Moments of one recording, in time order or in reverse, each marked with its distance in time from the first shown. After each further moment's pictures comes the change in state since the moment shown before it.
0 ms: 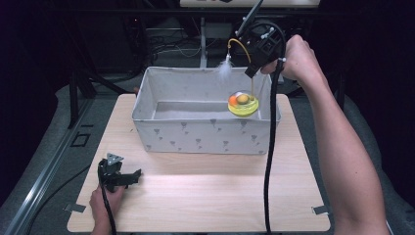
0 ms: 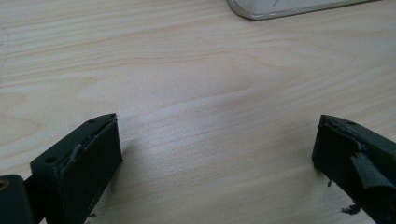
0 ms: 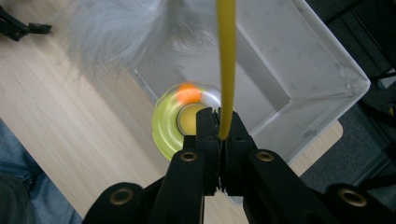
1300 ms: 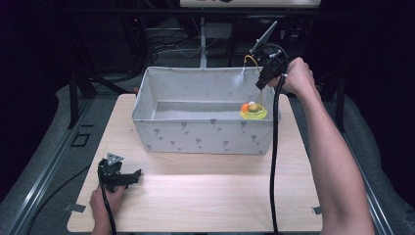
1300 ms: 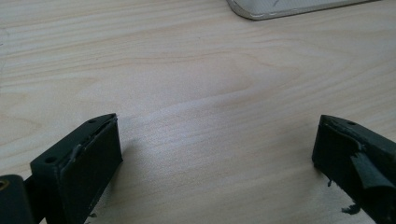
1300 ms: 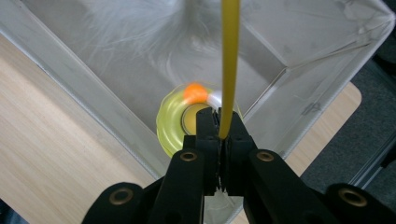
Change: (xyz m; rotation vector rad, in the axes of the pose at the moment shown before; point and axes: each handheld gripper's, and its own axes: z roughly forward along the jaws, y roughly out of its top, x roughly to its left) left arm 0.000 0.000 0.000 0.000 0.000 0.000; right arm -0.055 -0.032 0.082 0.060 0.009 0.171
